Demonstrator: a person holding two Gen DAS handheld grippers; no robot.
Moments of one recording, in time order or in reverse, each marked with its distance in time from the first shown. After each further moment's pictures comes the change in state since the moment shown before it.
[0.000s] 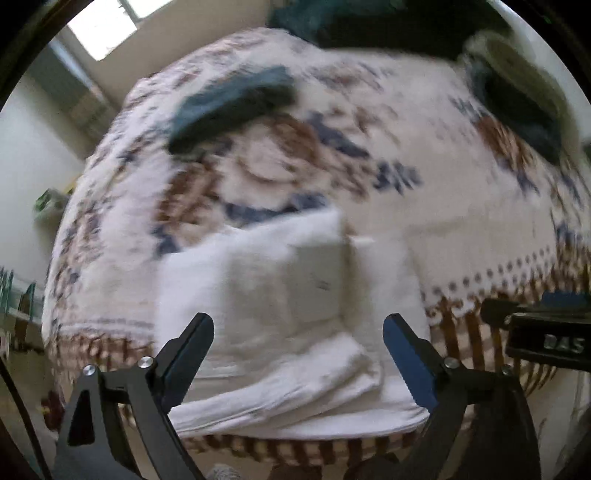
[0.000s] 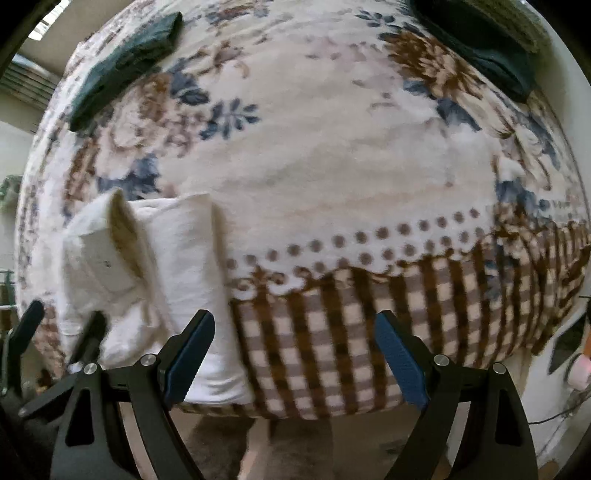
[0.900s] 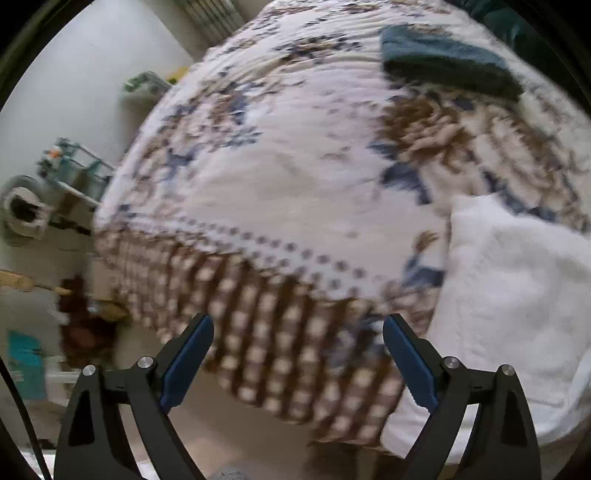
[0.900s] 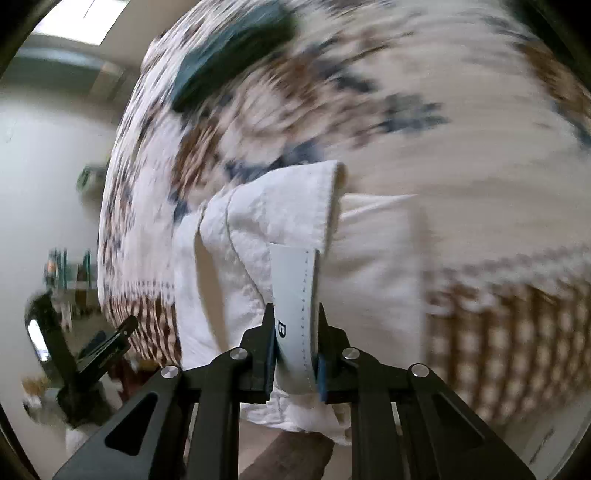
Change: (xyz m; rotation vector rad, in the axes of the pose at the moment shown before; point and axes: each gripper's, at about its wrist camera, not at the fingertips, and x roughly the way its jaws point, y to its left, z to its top) left arm 0.062 0.213 -0.049 -0.367 0.218 0.206; right arm -0.010 0.080 -0.002 -0.040 0.007 0.334
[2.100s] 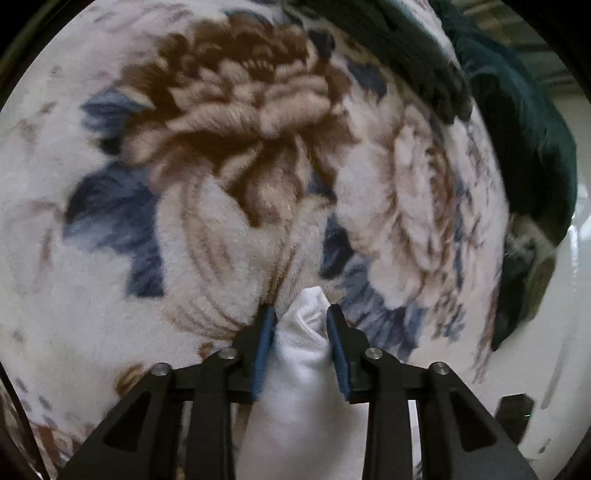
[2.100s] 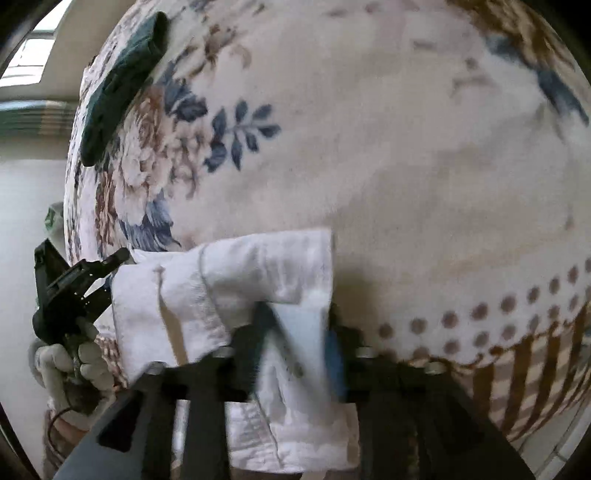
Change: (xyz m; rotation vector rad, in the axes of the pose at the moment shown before) left arm 0.116 -0.104 0.102 -0.215 0.293 -0.766; right arm 0.031 -0.120 0.065 0.180 0.112 -0.032
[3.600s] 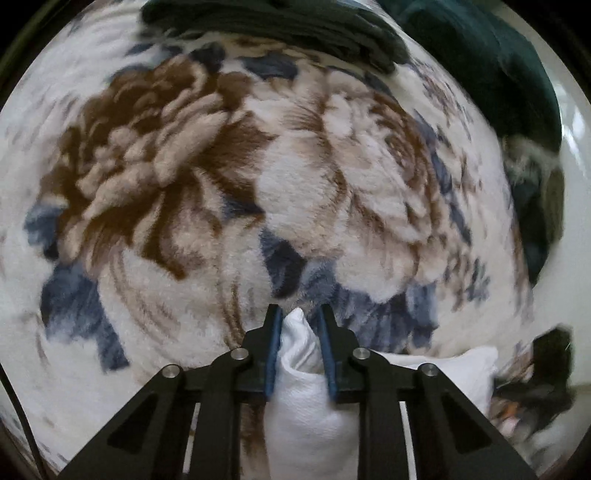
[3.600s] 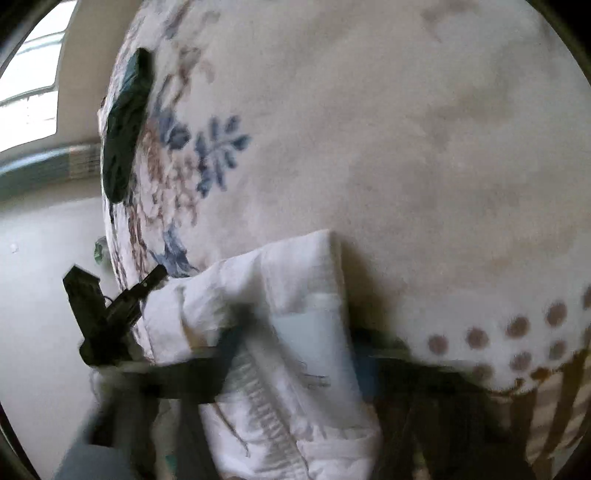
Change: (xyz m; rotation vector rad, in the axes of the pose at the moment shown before) left arm 0.023 -0.043 0.007 0.314 0.001 0.075; right arm 0.020 -0.029 0.009 0.091 -0.001 0.191
